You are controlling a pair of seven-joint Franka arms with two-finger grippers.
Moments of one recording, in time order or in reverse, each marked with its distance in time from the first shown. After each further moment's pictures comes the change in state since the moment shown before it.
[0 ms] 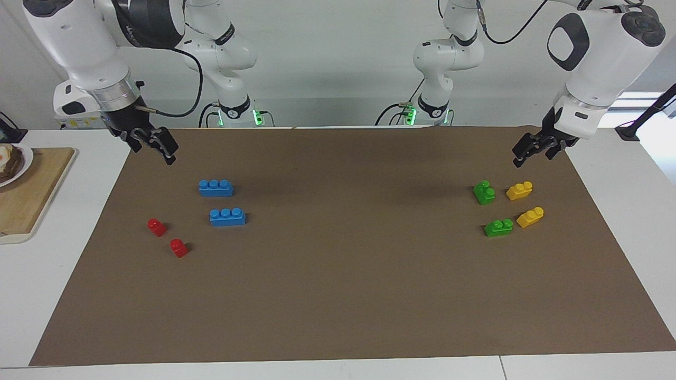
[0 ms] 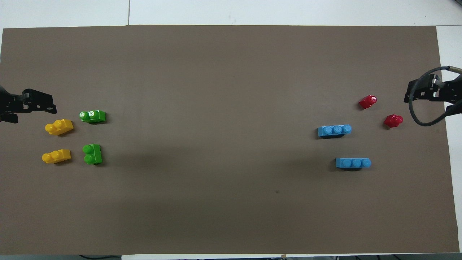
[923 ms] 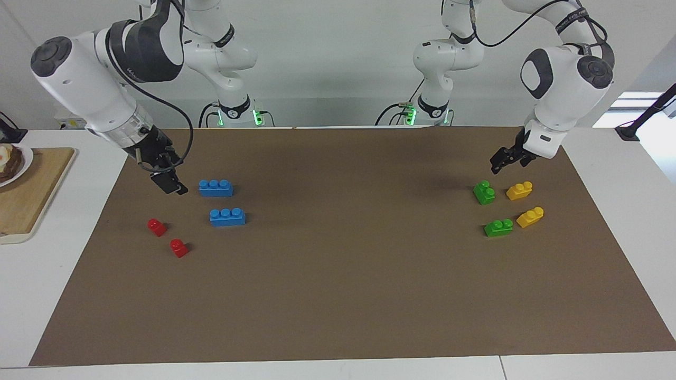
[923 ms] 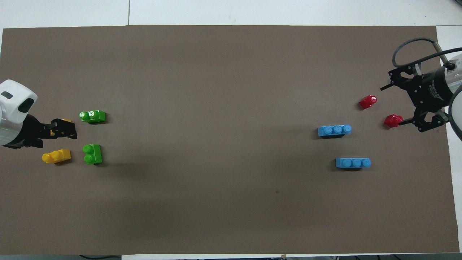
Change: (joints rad) left arm 0.011 -0.083 0.004 -0.380 0.000 0.221 0.000; right arm -0.045 0.101 -0.007 -0.055 0.261 0.082 0.645
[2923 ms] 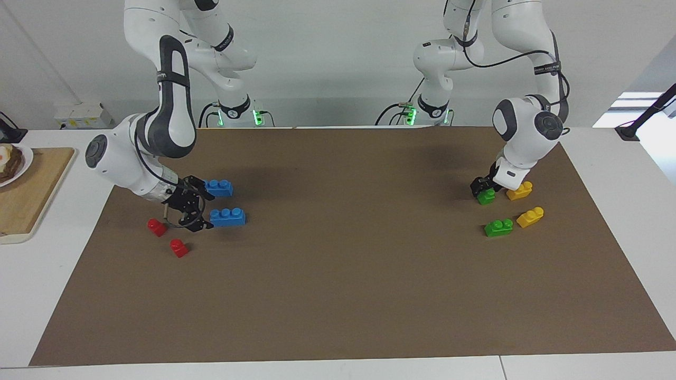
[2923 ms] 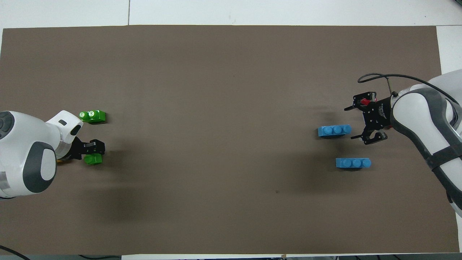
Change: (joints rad) left arm 0.023 0.129 -0.009 -0.228 0.000 0.332 0.047; right arm -0.021 0.113 0.005 -0.338 0.204 0.339 -0.058
